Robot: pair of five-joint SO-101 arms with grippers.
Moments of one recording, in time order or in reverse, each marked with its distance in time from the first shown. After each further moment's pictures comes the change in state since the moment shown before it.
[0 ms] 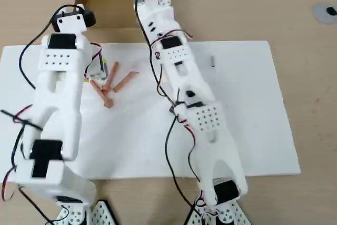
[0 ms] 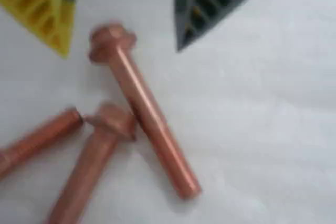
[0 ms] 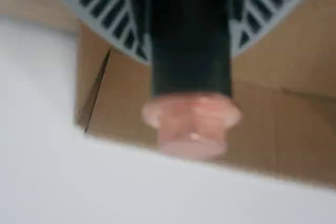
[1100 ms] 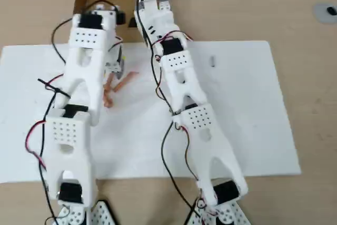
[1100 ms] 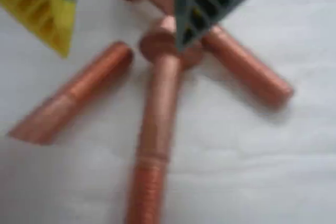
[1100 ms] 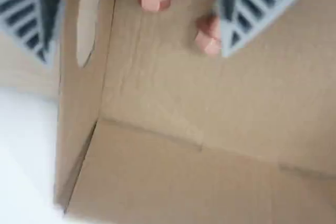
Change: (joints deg) left arm 5.5 34.4 -40.6 17.0 -10.4; right arm 0.0 18.6 -36.7 27.5 -0.1
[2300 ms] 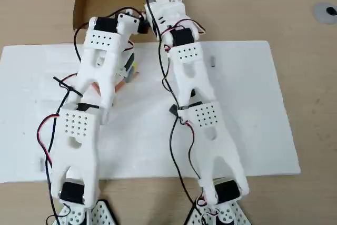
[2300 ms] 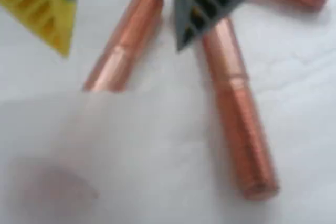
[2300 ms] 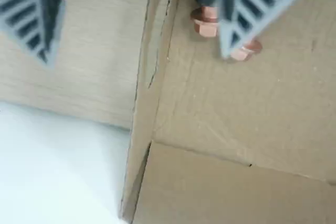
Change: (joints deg) left arm 4.2 9.2 -9.6 0.8 -15.7; right arm 2.6 -7.2 0.0 10.7 0.0
